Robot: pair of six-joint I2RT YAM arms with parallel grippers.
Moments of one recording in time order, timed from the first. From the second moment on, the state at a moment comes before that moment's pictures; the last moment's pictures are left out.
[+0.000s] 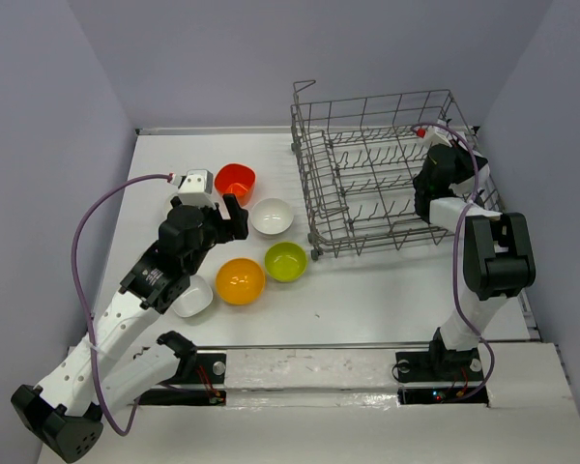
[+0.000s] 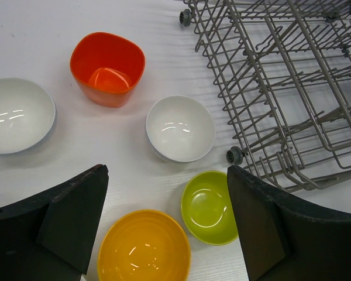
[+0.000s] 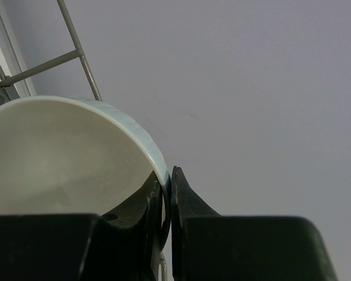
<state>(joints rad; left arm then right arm) -0.58 0.79 0.84 -0.36 -0.31 -0.37 0.06 1.79 1.04 0.77 0.98 -1.16</state>
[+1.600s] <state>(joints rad) -0.58 0.80 0.84 -0.36 -0.31 -0.37 0.09 1.80 1.04 0.77 0.94 -1.15</state>
